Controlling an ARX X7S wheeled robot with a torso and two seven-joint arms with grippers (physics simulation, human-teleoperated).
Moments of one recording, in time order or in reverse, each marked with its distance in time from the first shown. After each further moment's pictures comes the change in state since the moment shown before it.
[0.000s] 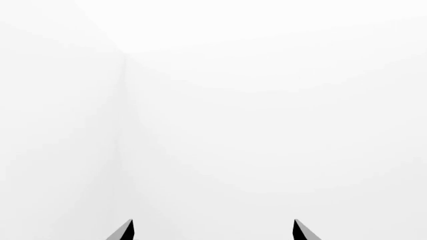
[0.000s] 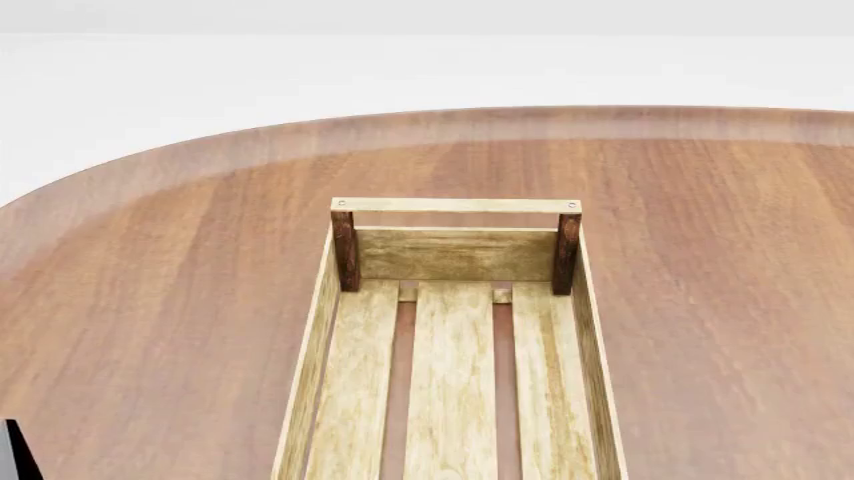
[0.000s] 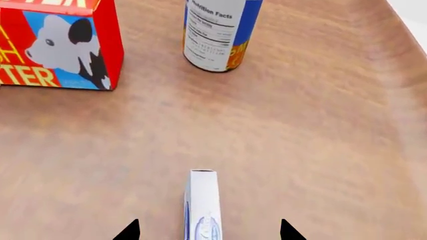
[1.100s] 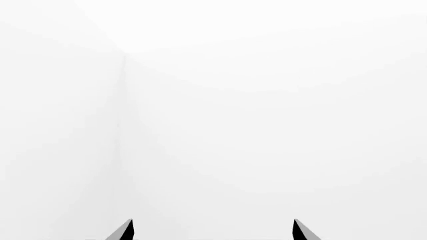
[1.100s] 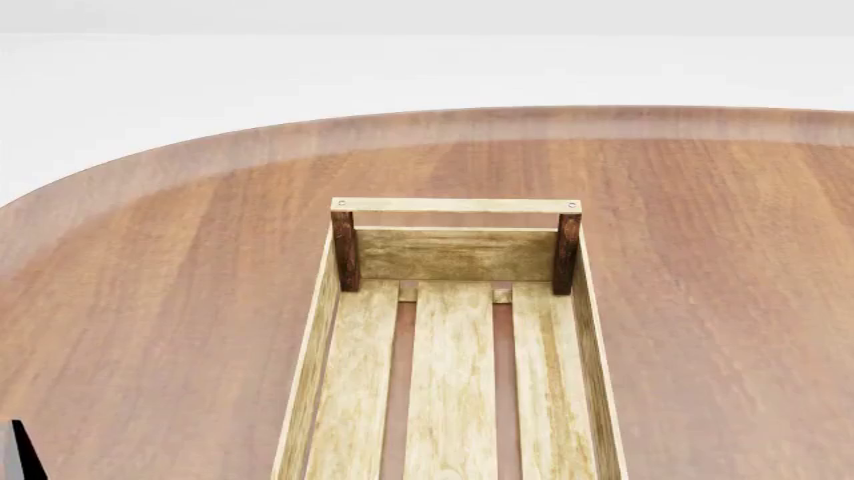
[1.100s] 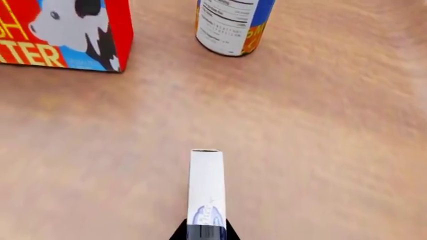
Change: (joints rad) left arm -0.006 -0.008 0.012 -0.008 0.005 -0.006 -0.013; right arm 0.020 0.014 -0.027 0.122 0.008 -0.079 -0.039
